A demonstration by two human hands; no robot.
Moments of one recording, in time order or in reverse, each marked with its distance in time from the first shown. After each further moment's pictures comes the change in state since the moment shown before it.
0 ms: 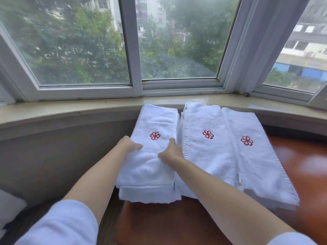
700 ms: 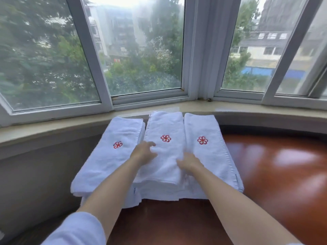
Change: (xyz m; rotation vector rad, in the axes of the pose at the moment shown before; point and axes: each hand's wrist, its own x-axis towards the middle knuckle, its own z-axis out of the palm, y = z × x) left_hand -0.107 0.120 0.130 0.286 0.032 0.539; right_hand -0.002 0.170 -0.147 -0.279 0.030 0.015
